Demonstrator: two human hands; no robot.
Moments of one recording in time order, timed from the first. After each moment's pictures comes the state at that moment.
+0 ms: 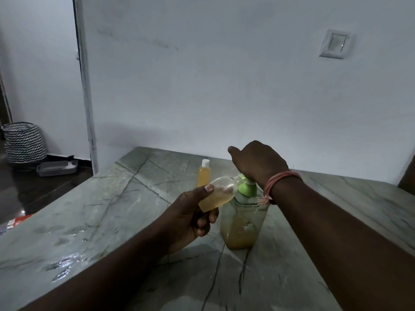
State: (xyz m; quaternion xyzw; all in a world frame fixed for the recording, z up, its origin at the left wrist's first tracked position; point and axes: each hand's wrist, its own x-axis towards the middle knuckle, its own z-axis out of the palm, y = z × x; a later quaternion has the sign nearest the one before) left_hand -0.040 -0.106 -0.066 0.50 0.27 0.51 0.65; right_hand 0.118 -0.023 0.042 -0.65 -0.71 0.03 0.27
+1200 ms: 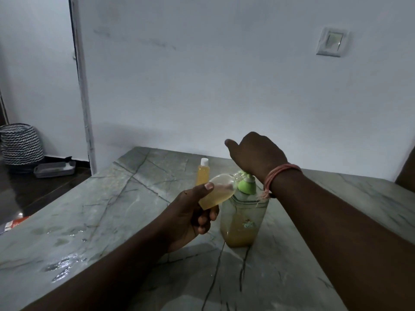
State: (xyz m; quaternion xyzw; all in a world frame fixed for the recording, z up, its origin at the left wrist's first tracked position) left_hand -0.041 -0.105 -0.066 0.50 0.25 0.51 0.66; right_hand 0.118 -0.025 0.051 -0.63 -0.72 -0.01 0.28
